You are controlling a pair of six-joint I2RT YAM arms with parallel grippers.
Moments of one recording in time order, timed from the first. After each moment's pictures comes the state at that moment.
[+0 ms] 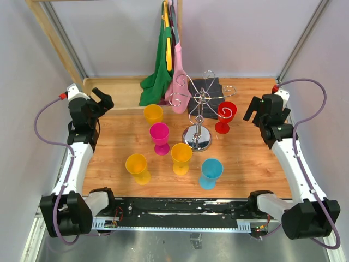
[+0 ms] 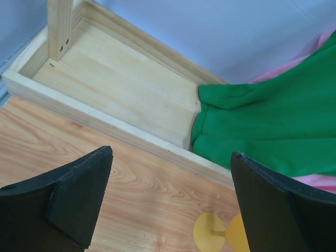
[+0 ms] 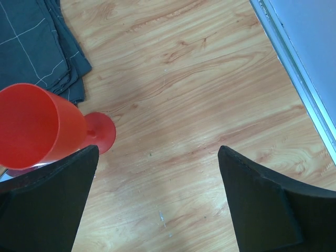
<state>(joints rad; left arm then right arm) 0.12 1.07 0.81 0.06 -0.08 -0.49 0.09 1.09 1.02 -0.54 0.38 0.35</state>
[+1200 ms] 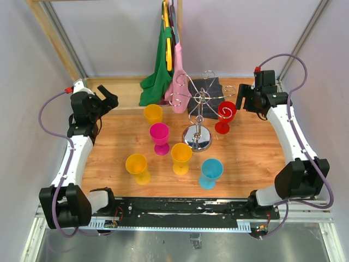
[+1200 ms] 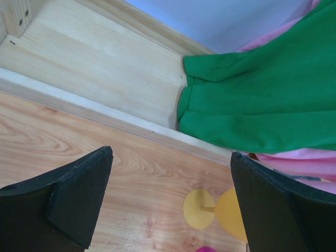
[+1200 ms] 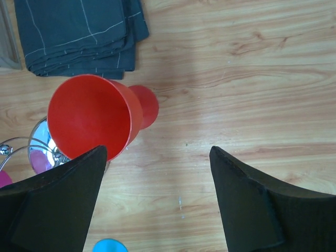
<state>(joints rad) 0.11 1.15 0.91 -0.06 0.04 -0.49 0.09 1.46 1.43 -0.78 0.10 0.22</state>
